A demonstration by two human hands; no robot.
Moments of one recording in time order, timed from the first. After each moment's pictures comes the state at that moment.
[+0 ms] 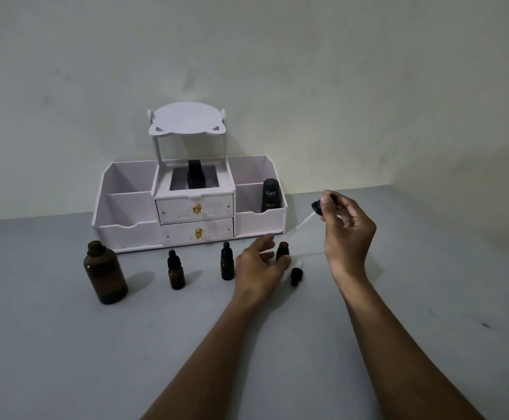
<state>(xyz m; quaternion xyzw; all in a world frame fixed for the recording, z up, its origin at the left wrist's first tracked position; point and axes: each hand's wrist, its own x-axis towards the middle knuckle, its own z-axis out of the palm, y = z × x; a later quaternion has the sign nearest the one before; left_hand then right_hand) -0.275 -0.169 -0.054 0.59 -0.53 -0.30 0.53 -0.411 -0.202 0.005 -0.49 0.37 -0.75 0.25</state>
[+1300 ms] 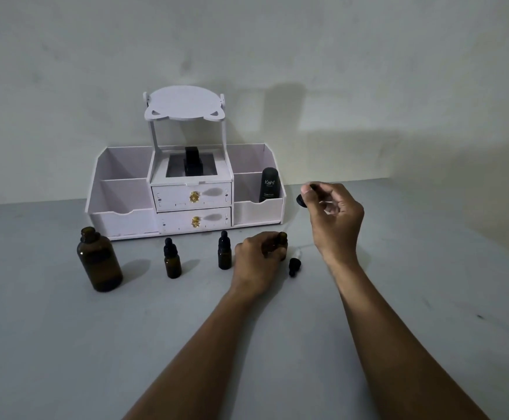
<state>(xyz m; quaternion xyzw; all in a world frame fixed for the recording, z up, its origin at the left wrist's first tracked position) -0.276 -0.168 -0.055 0.60 -0.57 -0.24 0.50 -0.404 -0.205 0.007 -0.59 0.36 -0.70 0.17</state>
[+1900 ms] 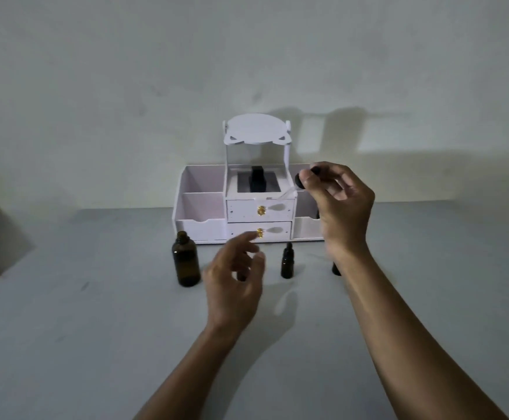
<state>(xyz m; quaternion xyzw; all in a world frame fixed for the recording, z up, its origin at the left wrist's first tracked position) -0.179 -0.051 -0.020 0.52 -0.51 -0.03 0.68 -0.306 -0.146 0.077 -0.56 0.19 -0.71 0.39</state>
